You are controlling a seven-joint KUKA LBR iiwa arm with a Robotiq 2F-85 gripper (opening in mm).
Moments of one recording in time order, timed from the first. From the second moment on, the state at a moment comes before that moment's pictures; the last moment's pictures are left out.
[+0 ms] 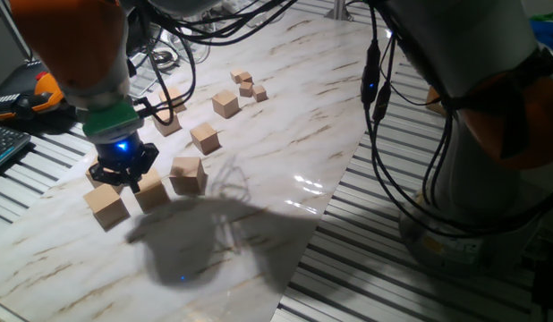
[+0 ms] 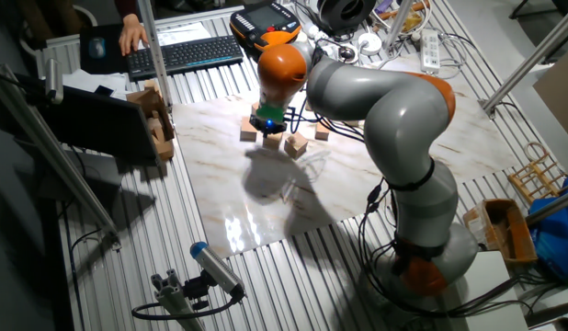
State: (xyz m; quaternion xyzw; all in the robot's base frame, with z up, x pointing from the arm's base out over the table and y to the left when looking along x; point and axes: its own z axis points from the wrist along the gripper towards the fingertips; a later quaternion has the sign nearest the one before) arm 0.597 0.242 0.106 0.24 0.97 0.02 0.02
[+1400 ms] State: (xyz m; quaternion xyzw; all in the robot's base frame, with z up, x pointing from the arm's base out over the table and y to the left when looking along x) arm 0.623 0.283 0.119 0.18 0.98 0.03 0.06
